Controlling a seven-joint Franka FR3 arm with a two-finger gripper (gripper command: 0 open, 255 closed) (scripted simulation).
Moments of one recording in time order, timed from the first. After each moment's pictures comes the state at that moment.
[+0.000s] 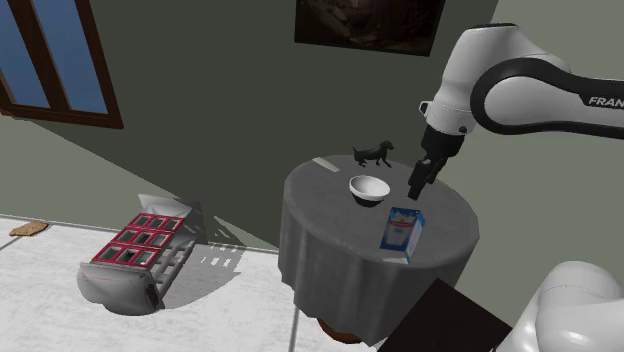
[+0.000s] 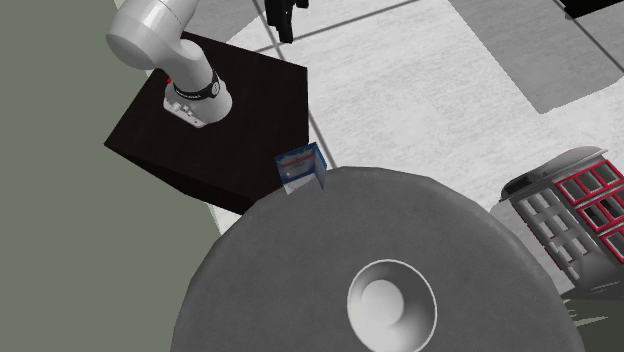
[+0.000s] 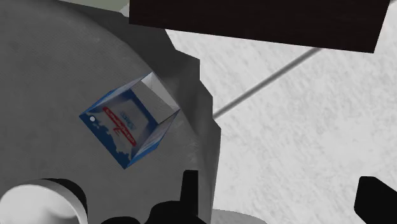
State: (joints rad) arm 0.02 -0.80 0.03 -2.42 -0.08 1.70 -0.03
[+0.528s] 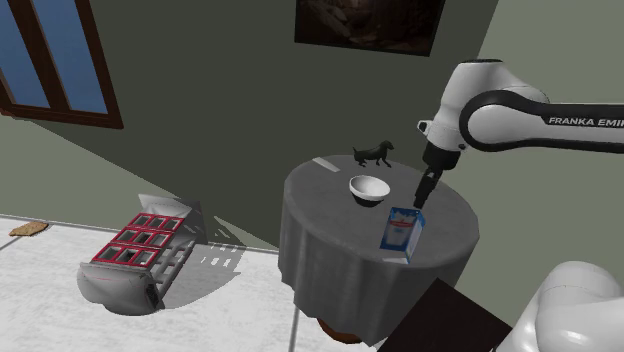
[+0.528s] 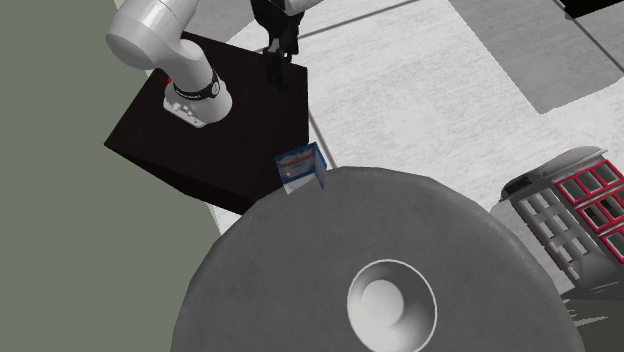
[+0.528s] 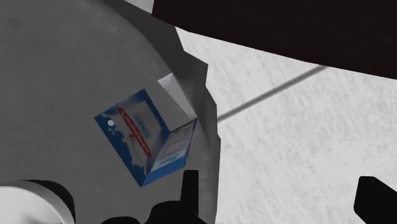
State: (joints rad) arm 0.01 -0.76 -0.12 -2.52 -0.15 1.83 -0.25
